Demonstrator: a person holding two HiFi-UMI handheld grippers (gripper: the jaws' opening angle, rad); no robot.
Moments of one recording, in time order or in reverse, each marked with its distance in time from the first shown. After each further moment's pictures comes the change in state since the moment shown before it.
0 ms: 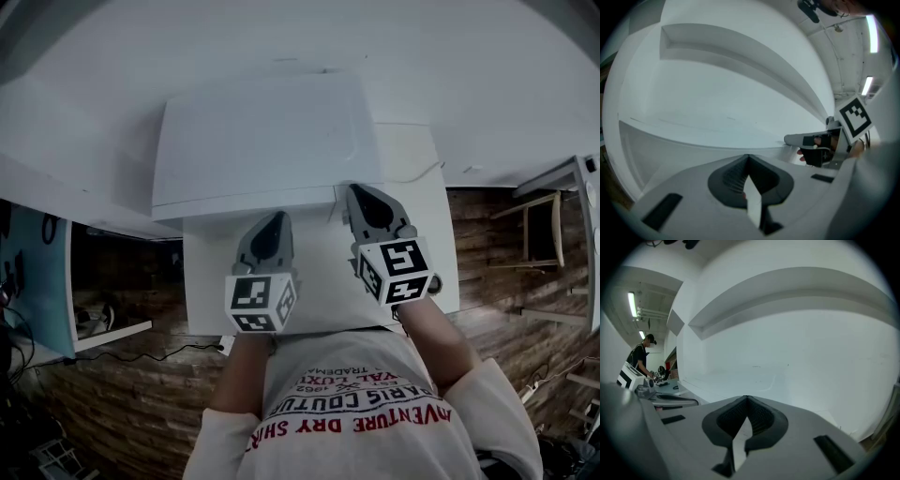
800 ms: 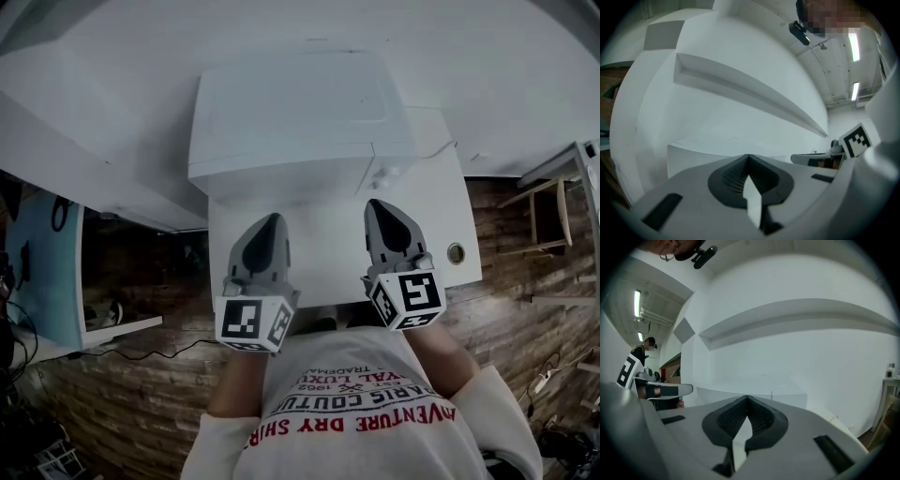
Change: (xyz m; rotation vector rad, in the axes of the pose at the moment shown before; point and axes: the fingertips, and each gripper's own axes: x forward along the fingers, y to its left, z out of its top) left arm -0.130 0.032 0.020 0.030 -0.222 -0.037; right arm -0.077 0.094 -0.018 0.012 -0.168 -0.086
